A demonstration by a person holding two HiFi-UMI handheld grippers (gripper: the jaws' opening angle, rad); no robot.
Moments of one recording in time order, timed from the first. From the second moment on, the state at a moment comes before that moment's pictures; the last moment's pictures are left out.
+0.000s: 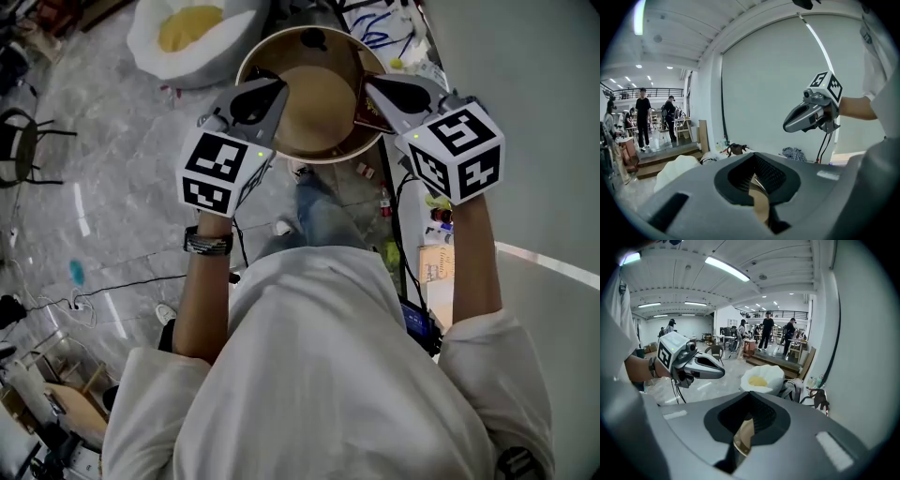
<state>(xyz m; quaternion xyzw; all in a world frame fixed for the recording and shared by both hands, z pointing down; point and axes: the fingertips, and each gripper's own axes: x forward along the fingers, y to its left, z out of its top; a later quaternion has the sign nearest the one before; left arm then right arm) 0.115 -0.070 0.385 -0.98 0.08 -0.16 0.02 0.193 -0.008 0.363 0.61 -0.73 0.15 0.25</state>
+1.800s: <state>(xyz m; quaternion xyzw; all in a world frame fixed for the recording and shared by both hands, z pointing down) 0.000 -0.016 0.245 -0.98 0.16 -0.09 0.11 0.077 0.044 0.225 0.65 -0.75 0.01 0.13</state>
